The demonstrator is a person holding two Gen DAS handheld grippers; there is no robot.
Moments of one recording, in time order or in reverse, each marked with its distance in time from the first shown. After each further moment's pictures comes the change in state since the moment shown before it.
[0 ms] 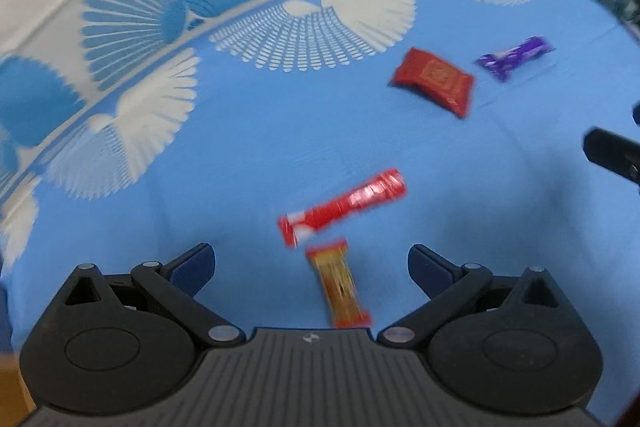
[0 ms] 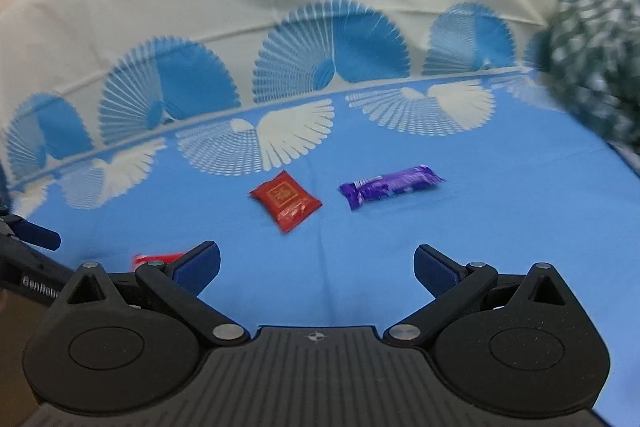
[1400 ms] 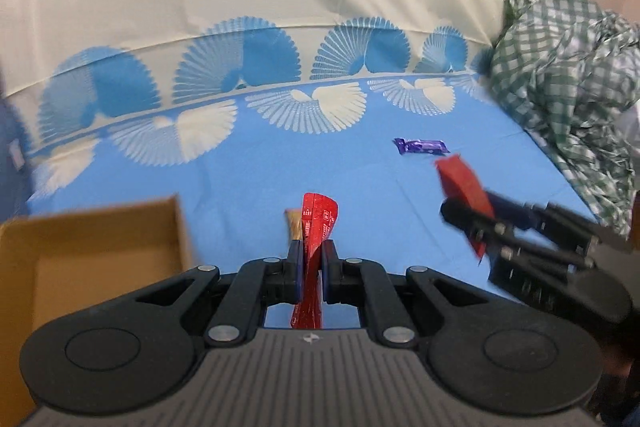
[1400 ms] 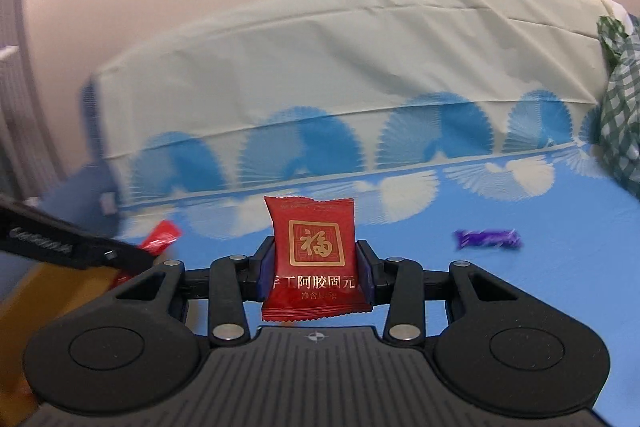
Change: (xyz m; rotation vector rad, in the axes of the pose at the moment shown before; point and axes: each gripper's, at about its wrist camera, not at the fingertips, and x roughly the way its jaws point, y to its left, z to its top) left arm -0.273 0.043 -0.157 -0.239 -0.272 -0.165; right arm -0.219 0.105 -0.051 -0.051 -0.203 0.253
